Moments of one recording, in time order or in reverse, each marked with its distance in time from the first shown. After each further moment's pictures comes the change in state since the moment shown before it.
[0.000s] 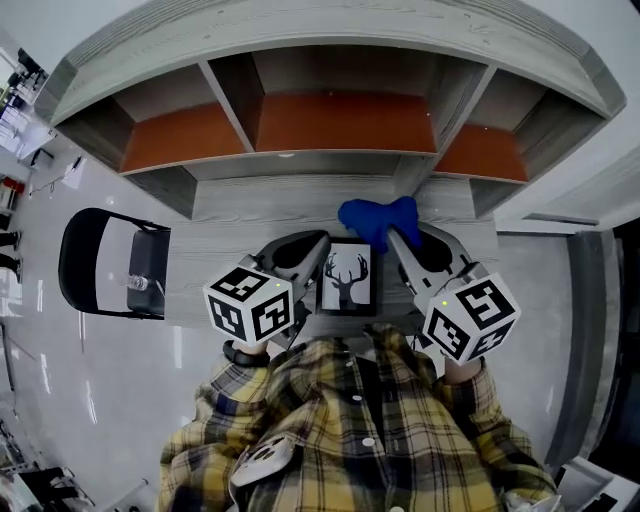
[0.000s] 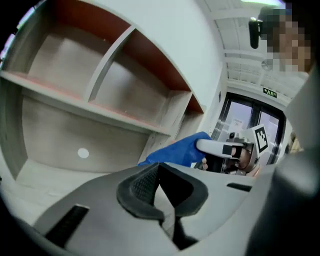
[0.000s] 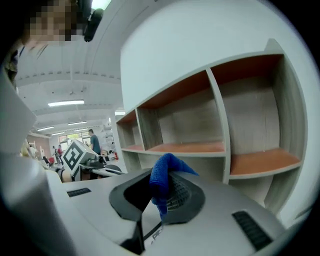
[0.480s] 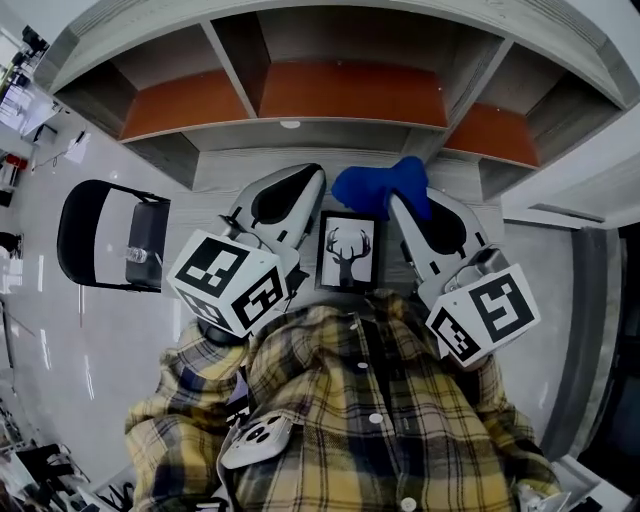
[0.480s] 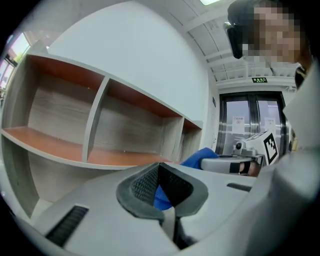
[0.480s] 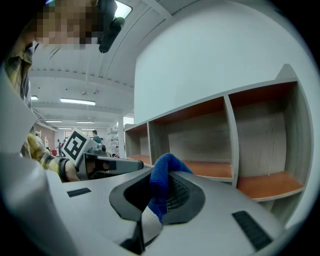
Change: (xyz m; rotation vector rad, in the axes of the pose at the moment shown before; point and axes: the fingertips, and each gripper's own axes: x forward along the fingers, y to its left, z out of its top) left arm -0.028 -0.022 0.087 0.201 -0.229 0.090; right arm -0.009 0.028 0.047 -0.128 -0.130 0.044
